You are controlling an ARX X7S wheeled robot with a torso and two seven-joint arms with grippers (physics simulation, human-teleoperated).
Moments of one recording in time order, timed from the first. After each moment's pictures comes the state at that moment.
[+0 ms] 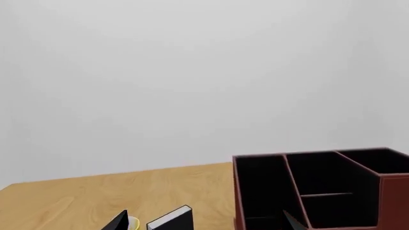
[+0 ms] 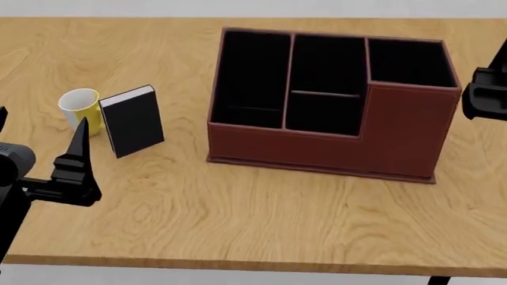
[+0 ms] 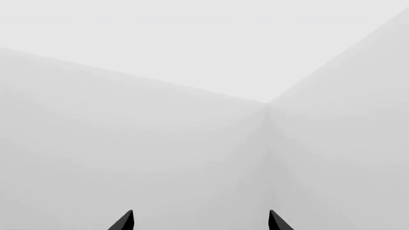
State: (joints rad) left arm -0.48 -0.35 0.12 0.37 -0.38 -0.57 -0.13; right arm 0.96 0.94 0.20 -0.99 1.36 0.98 1.03
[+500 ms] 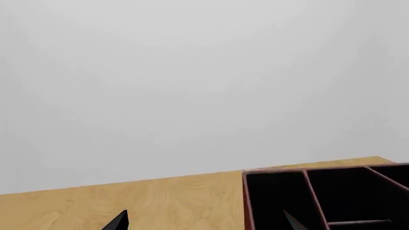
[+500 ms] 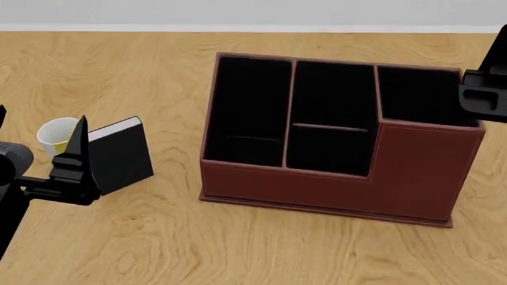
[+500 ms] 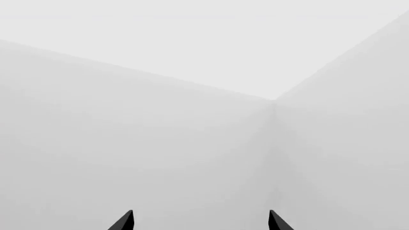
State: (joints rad) left arm -0.48 -0.36 0.12 0.37 -0.39 -0.57 -0.14; right arm 0.97 0.94 0.17 -0.98 1.36 0.97 1.04
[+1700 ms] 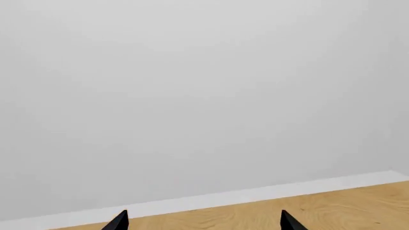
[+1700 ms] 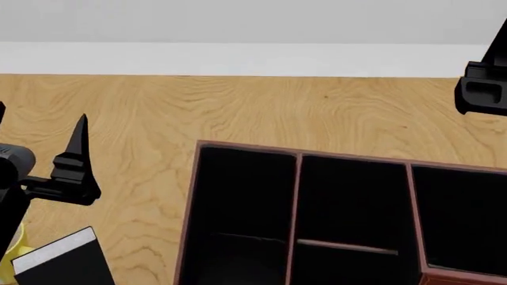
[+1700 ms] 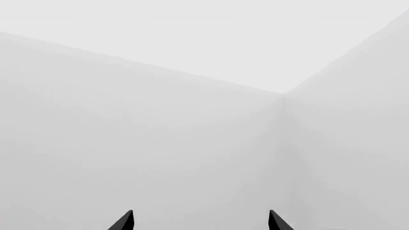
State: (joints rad) left arm -0.48 -0.37 0.14 0.35 -0.38 -0.51 -0.14; right arm 1.00 0.96 0.14 -0.98 1.38 0.95 1.06
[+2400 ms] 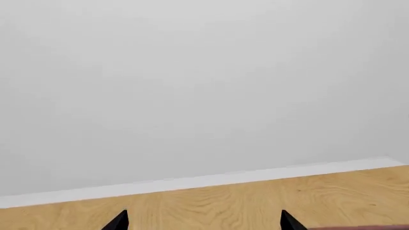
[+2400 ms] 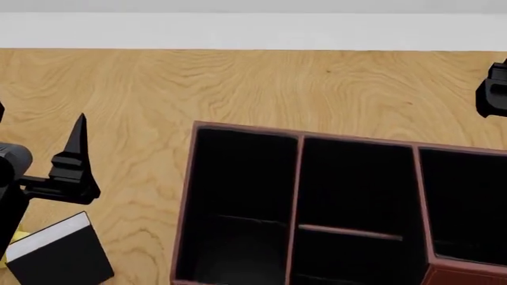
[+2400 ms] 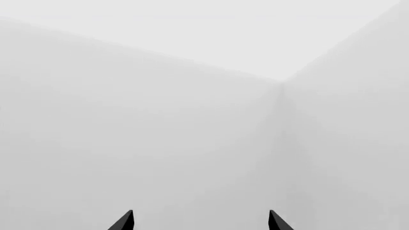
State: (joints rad) left arm -0.48 -0.37 0.13 0.36 -0.40 -0.53 -0.16; right arm 0.96 0.98 0.19 -0.99 1.39 0.92 1.08
